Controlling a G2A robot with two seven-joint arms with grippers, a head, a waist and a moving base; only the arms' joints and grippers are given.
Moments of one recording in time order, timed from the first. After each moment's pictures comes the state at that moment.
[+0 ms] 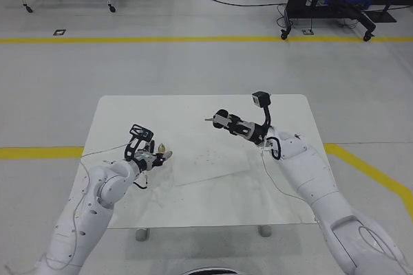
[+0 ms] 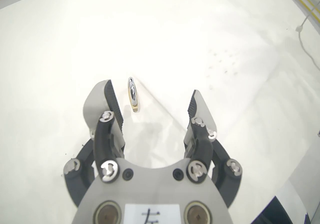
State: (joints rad) left arm 1.31 -1.09 -1.22 -1.52 0.95 -0.28 -0.55; right arm -0.91 -1.30 1.04 -0.94 0.21 -1.01 0.74
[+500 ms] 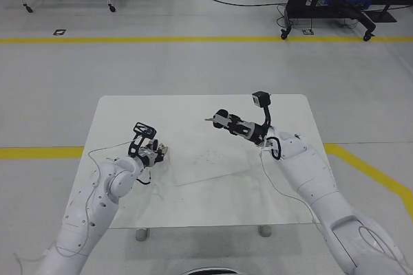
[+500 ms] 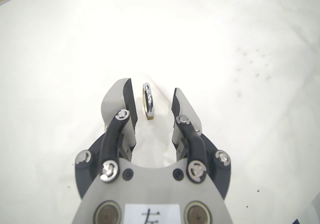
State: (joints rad) left arm 1.24 -1.11 -1.16 -1.42 1.02 -0.21 -0.53; right arm -0.91 -1.30 1.04 -0.94 0.21 -1.01 0.74
